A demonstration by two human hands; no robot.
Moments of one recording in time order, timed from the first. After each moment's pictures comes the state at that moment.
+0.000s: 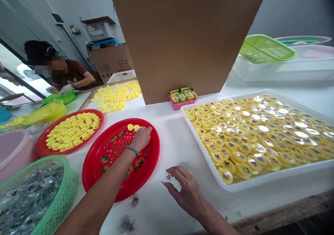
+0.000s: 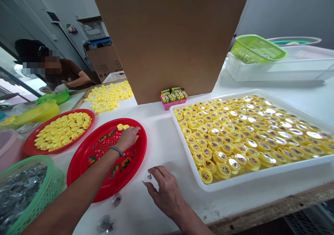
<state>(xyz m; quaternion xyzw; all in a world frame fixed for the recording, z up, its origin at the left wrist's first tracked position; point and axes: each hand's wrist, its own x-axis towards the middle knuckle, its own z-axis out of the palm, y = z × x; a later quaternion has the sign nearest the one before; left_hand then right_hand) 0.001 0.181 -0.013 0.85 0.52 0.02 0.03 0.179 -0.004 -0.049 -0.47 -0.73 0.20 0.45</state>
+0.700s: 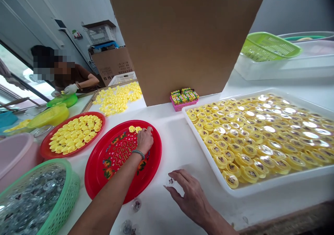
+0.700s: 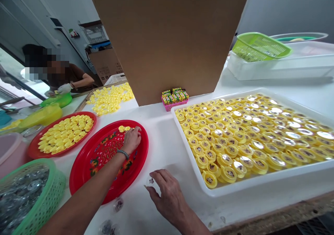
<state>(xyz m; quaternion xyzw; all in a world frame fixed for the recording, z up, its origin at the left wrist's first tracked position) 0.014 0.186 -0.032 0.79 0.60 0.13 0.05 0.180 -0.005 -0.049 -0.47 -0.74 0.19 0.45</state>
